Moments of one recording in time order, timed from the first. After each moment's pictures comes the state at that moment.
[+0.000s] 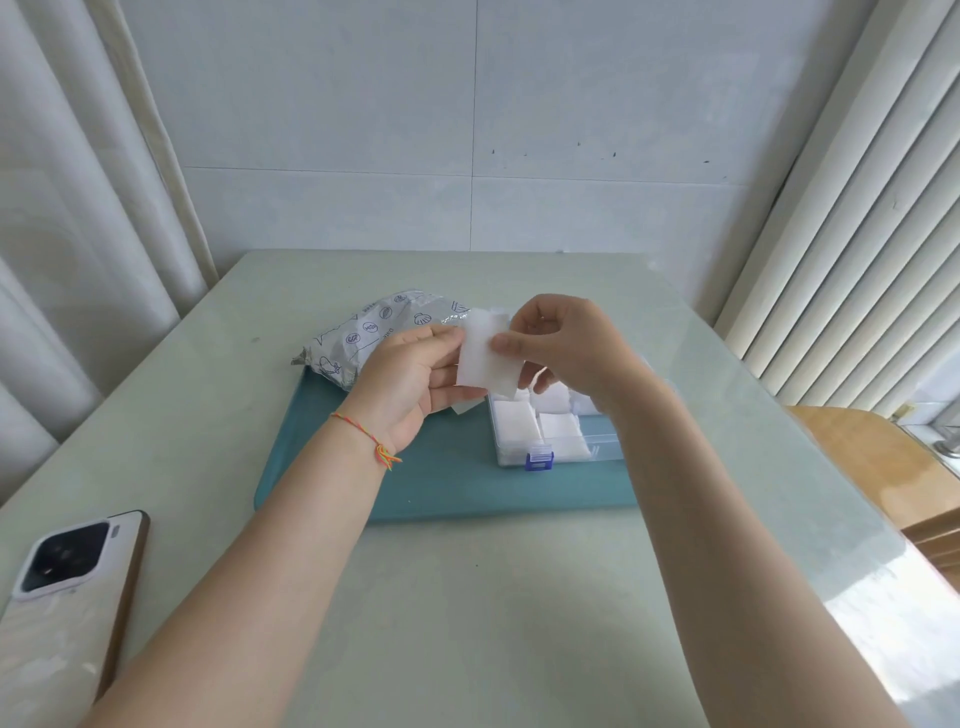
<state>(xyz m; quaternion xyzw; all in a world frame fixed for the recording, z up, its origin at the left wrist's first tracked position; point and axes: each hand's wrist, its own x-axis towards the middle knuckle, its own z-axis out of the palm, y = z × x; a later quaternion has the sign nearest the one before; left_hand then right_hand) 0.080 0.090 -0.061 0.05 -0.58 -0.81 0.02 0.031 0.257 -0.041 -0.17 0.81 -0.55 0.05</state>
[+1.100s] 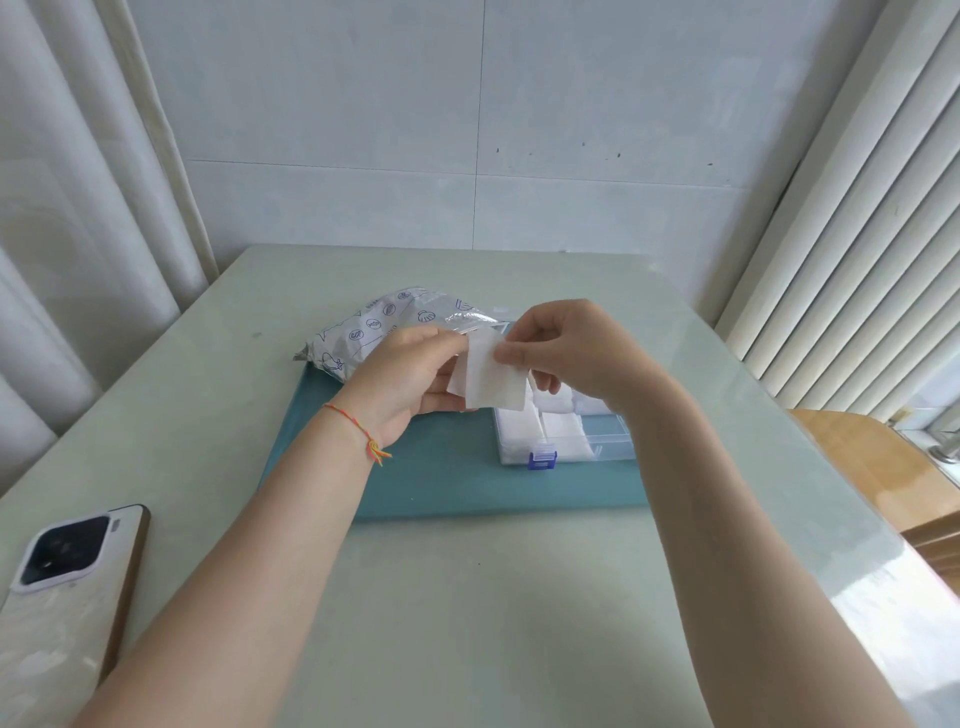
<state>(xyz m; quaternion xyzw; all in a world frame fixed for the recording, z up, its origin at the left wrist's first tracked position) 0.079 0.081 -0.059 0.07 -0.69 -0.72 -0.02 0.040 0.260 -0.031 -0.21 0.85 -0.48 0.08</state>
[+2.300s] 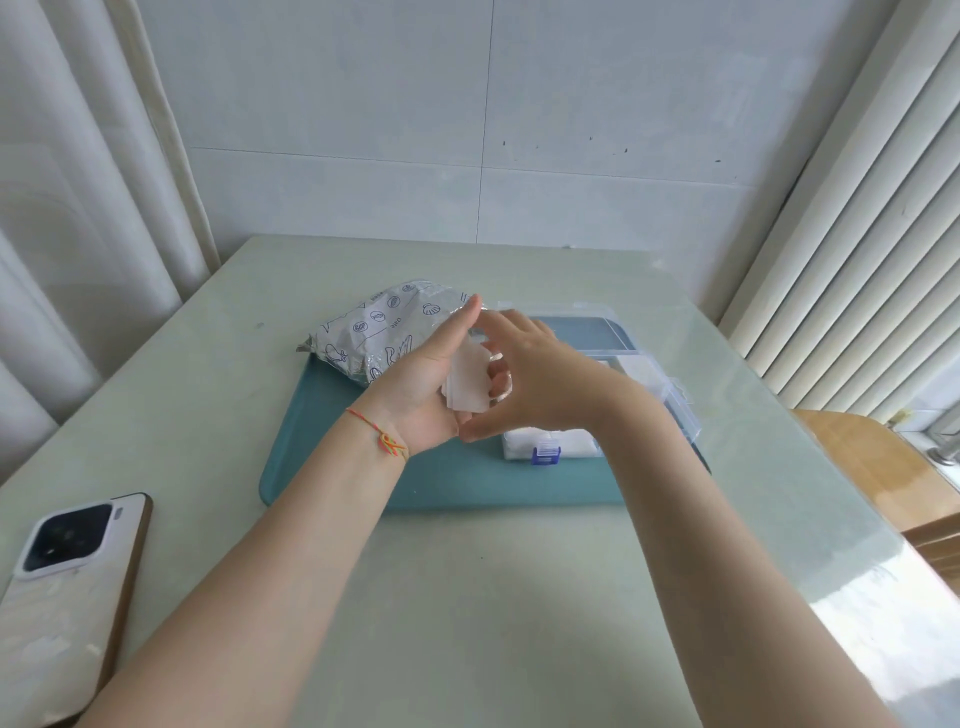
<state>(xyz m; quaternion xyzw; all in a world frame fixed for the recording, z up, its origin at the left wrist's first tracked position) 0.077 0.089 -0.073 0.00 -0.48 -0.86 -0.18 0.056 0.236 -0.046 -0.33 0.91 -0.23 0.06</state>
